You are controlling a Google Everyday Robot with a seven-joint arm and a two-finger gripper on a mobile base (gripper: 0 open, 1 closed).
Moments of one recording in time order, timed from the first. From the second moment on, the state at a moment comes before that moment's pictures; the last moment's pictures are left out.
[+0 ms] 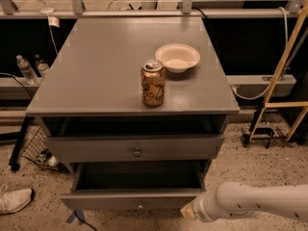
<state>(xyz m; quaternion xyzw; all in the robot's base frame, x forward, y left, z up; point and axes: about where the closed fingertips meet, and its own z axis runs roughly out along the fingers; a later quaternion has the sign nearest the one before) 0.412 -0.125 0.396 -0.34 0.90 0.20 0.17</state>
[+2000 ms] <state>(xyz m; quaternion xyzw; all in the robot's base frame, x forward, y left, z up) 0.509 -0.116 0.385 -0.34 0.88 0.20 0.25</state>
